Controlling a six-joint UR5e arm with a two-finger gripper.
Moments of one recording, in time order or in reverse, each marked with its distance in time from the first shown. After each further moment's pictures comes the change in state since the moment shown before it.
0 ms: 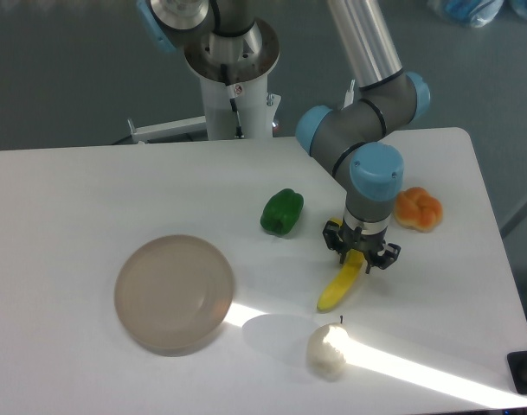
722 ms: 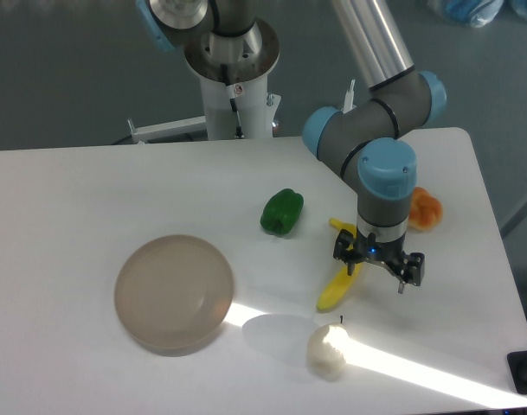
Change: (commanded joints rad) arm -0.052 -0.031 0.210 -0.005 0.008 -0.017
